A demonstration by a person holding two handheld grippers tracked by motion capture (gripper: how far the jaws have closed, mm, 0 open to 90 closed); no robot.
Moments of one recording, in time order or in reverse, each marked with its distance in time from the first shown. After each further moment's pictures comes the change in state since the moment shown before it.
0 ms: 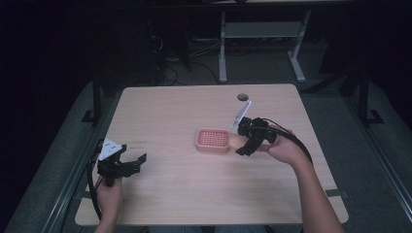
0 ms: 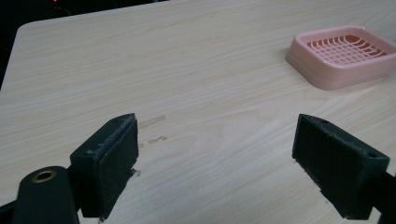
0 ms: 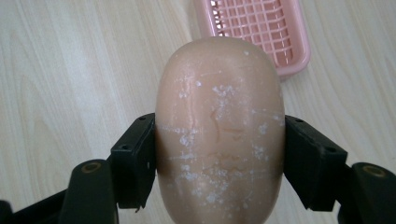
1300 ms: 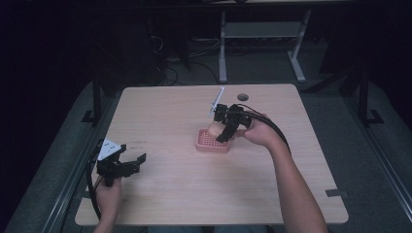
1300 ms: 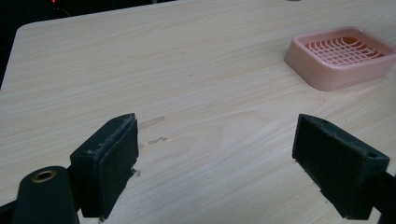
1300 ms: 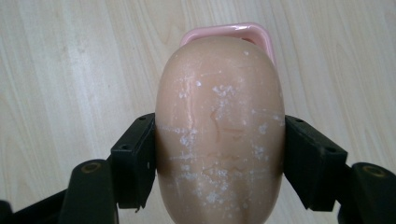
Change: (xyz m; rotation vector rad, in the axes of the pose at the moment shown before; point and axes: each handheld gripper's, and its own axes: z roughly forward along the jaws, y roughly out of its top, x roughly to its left) left arm 0.001 0.000 -0.001 -0.001 -0.007 -0.001; right arm -0.019 0.072 0.017 0.023 0.015 -0.055
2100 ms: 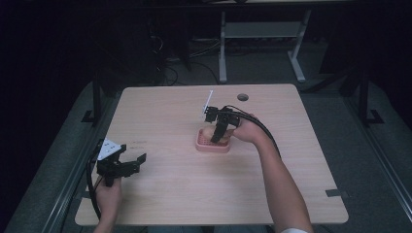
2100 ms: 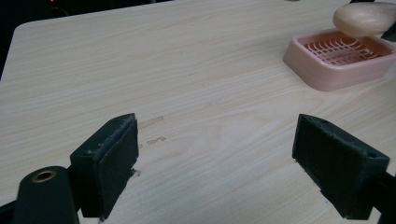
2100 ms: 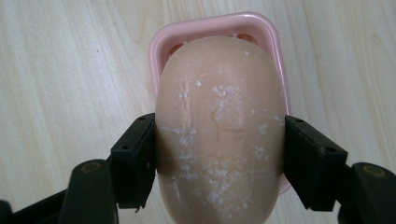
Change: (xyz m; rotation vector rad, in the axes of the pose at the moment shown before) left arm 0.000 0.000 0.000 0.002 -0.005 -0.002; right arm -0.021 0.016 0.053 0.083 0.053 0.029
